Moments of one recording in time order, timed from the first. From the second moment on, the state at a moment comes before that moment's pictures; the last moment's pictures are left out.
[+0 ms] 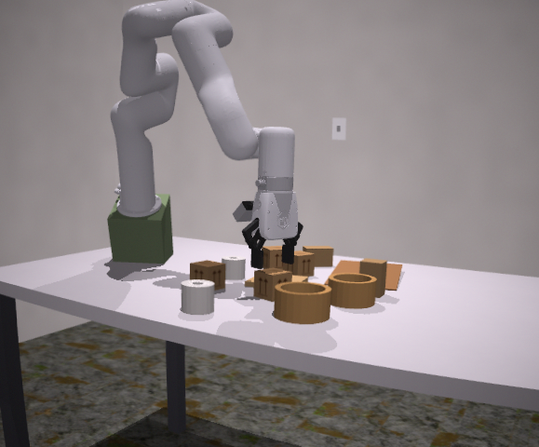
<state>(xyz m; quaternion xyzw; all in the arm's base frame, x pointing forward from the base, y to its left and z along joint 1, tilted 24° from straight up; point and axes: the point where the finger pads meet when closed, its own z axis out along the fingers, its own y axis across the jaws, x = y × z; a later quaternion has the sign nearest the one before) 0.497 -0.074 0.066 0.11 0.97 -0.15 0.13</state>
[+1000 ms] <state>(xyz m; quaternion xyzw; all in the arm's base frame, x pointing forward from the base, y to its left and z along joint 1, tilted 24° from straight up) 0.504 -0.086 0.035 0.11 0.97 -0.15 0.13</state>
